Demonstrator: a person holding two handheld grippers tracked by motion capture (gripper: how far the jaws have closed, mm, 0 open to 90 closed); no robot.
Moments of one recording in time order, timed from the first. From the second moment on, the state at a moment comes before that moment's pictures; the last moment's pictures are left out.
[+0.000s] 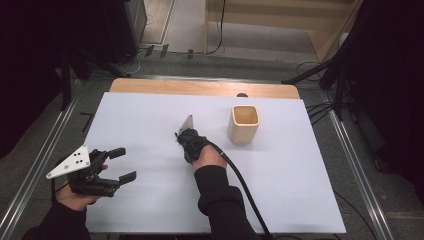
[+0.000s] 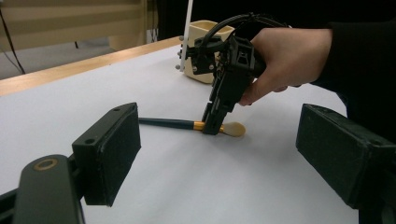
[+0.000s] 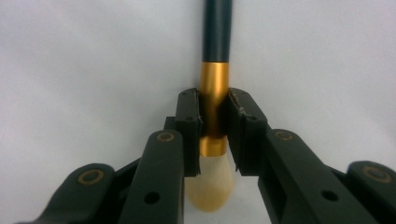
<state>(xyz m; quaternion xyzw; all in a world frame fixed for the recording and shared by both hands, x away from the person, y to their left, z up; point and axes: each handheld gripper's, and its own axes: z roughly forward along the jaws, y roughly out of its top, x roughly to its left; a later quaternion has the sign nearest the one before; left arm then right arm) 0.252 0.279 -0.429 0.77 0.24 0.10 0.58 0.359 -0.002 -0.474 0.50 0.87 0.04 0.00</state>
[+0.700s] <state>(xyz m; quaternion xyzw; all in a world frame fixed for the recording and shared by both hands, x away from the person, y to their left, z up) 0.253 0.279 -0.431 0.78 0.25 0.10 0.57 0.364 -0.018 -0.467 0.49 0.87 0.07 -0.02</state>
